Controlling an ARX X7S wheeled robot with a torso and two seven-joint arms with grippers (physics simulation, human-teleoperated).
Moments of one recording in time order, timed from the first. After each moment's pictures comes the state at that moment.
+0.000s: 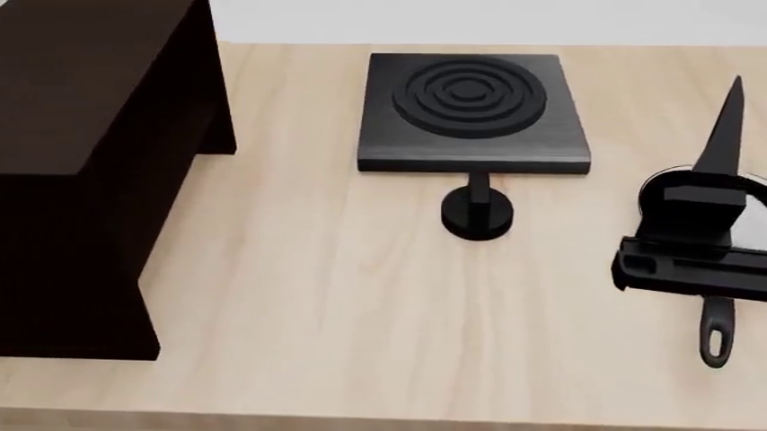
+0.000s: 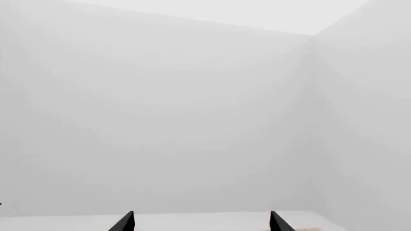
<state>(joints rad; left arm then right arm) -0.66 -0.47 -0.09 0.98 -0.51 -0.98 -0.40 0.58 0.62 0.37 -0.95 1.01 1.11 0.60</state>
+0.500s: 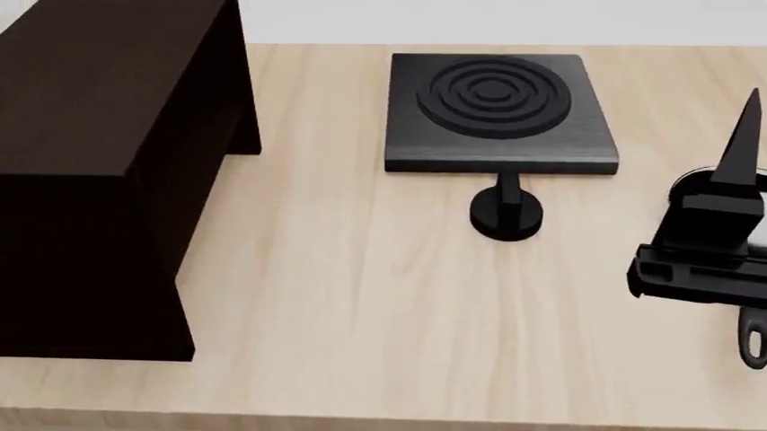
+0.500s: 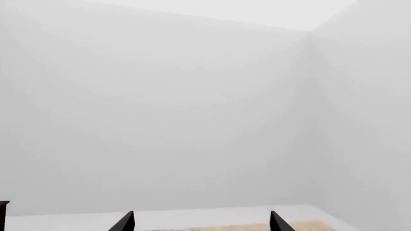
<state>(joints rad) -0.67 -0.48 -0.05 0.96 -0.52 -0.95 -0.43 0.54 0.63 0.39 -0.94 1.01 1.08 0.60</state>
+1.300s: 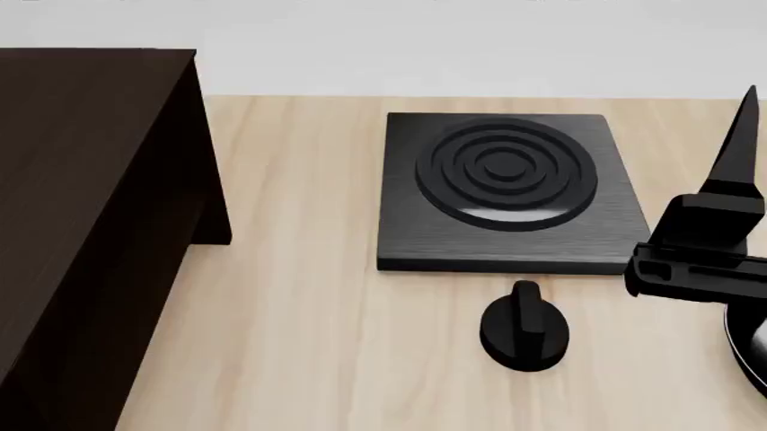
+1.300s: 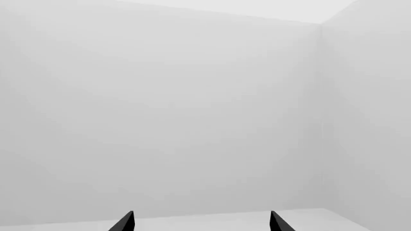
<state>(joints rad) -0.66 -0.51 -0.05 0.95 -0.56 -0.93 -0.47 0.53 0.64 0.40 -0.93 1.05 1.05 0.62</state>
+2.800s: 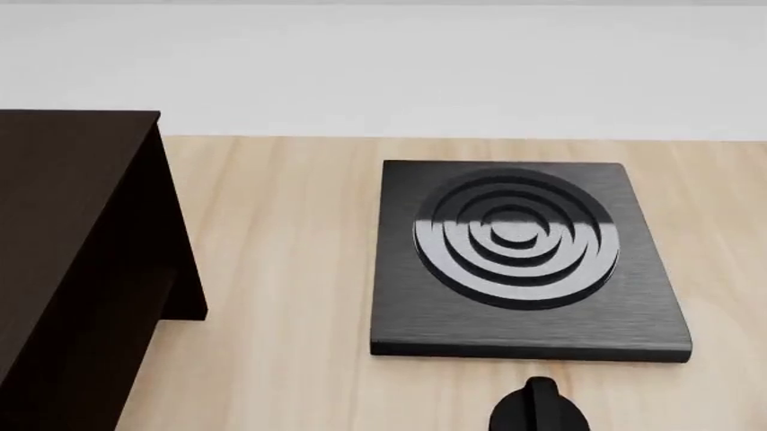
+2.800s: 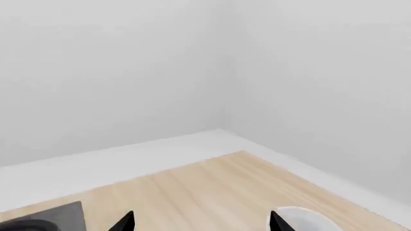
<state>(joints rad) -0.64 -0.55 0.00 0.90 -0.59 -0.83 -0.50 0.12 0.76 1.02 -0.90 1.38 1.26 0.82</state>
